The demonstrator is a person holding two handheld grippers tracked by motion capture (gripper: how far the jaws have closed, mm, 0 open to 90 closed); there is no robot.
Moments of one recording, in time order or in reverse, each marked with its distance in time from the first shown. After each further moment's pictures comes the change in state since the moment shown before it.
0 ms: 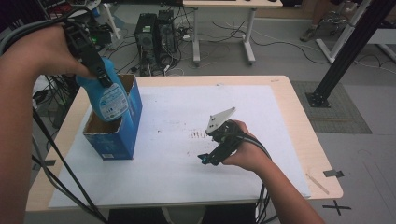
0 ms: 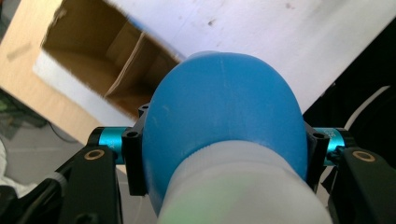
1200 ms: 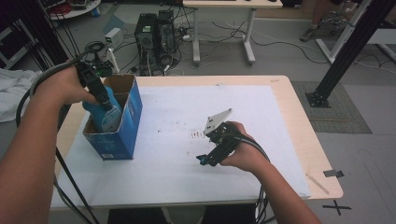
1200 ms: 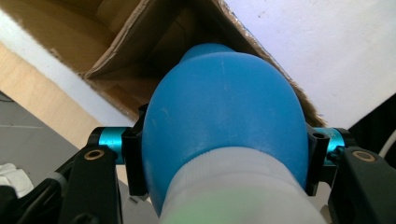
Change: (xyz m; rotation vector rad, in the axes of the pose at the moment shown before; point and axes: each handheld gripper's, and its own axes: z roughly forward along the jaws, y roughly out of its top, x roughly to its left) left arm 0.037 -0.019 0.114 0.057 -0.013 -0.052; right arm 0.001 -0.001 0.008 0.018 -0.002 0.010
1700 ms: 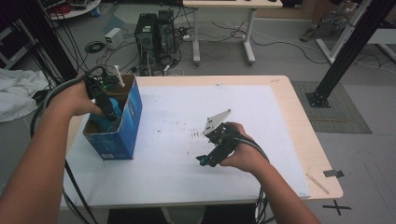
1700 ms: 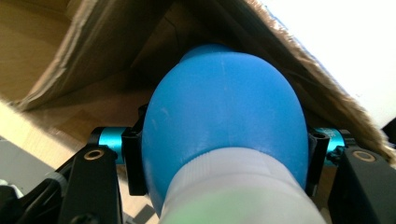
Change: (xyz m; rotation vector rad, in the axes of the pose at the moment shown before) left arm 0.006 -0.001 0.048 0.009 -0.034 0.030; right arm 0.000 -0.001 0.003 0.011 0.002 0.003
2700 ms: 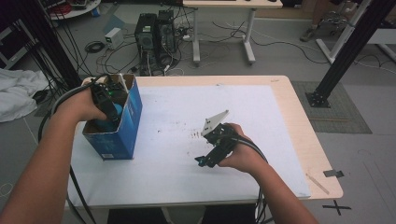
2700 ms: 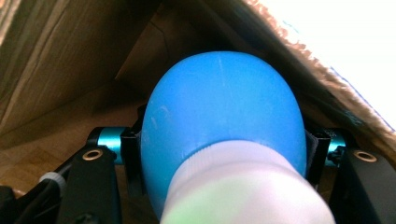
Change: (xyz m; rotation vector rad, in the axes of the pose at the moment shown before) left arm -0.003 0.004 0.023 -0.005 -0.026 0.036; right arm 0.000 0.000 0.006 0.007 0.011 0.006
